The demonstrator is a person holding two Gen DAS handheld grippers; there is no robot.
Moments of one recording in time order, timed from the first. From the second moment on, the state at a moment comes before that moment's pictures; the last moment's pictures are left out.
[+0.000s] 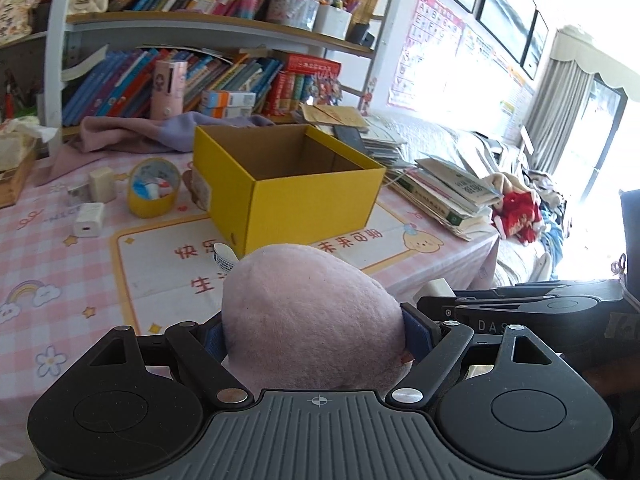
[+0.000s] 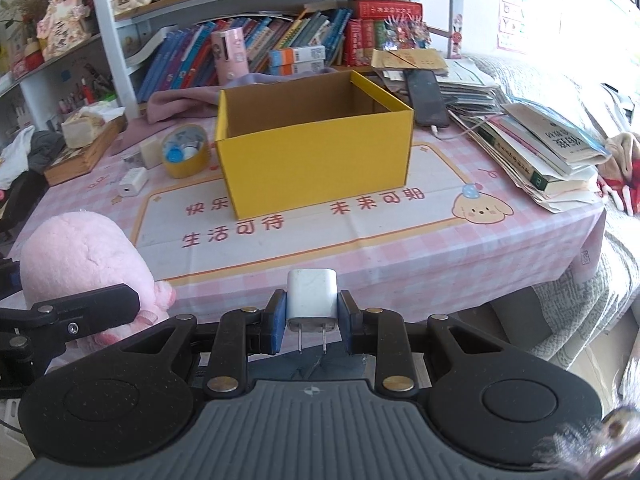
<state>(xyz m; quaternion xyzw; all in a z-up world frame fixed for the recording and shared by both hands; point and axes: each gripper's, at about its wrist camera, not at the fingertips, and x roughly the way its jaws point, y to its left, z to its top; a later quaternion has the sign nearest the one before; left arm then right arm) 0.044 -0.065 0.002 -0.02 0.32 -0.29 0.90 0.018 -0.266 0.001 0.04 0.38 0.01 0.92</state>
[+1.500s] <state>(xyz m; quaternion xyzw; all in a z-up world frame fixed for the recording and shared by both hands) 0.255 -0.182 0.018 0.03 0.28 -0.19 0.94 0.308 -0.350 0.010 0.00 0.33 0.16 0.93</state>
